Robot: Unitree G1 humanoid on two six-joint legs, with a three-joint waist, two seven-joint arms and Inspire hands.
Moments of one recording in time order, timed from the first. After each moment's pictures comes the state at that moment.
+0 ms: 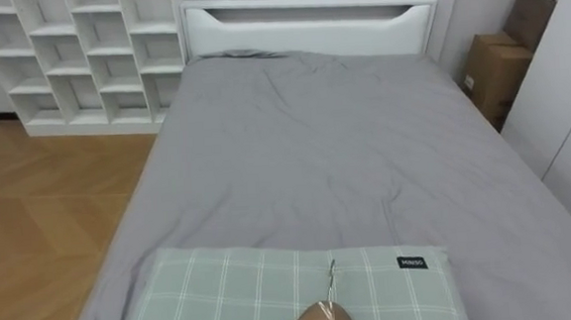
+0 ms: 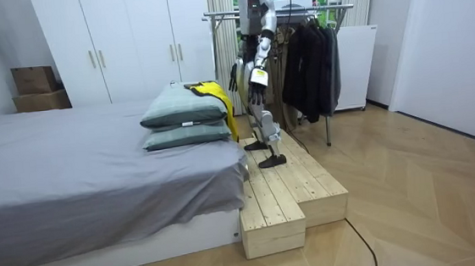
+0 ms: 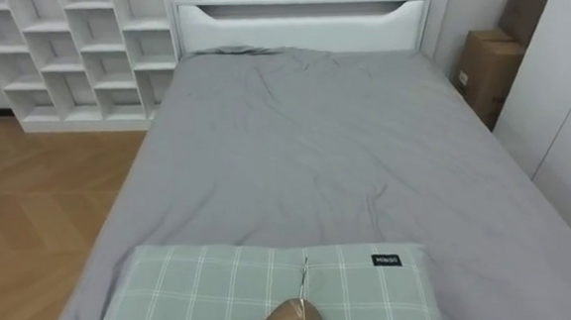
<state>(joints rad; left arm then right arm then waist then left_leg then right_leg) 0.28 0.21 0.16 0.82 0.20 -0.05 0.59 0.11 -0.26 0.02 1.20 0.19 0.01 0.15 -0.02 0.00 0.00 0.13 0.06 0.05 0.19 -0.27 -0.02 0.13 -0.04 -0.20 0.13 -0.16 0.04</state>
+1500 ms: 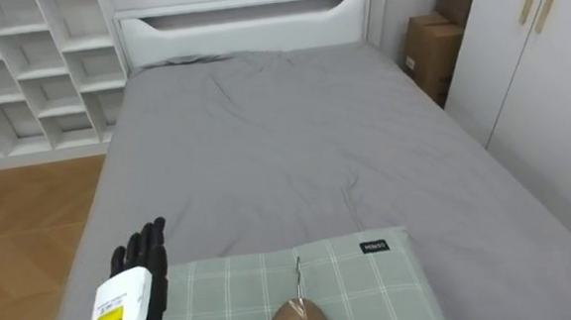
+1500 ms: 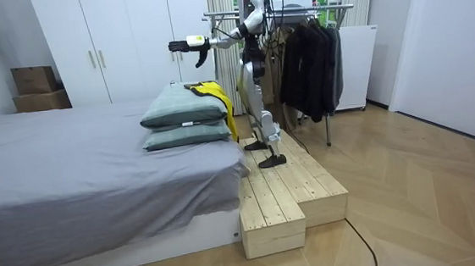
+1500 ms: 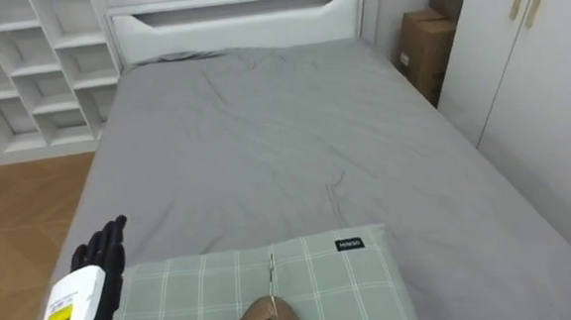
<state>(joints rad) 0.11 0.27 -0.17 0.34 0.76 -0.07 0.48 0.07 -0.29 0.02 1.33 -0.04 -0.01 0.16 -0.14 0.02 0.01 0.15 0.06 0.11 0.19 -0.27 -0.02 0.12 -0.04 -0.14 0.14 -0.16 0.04</state>
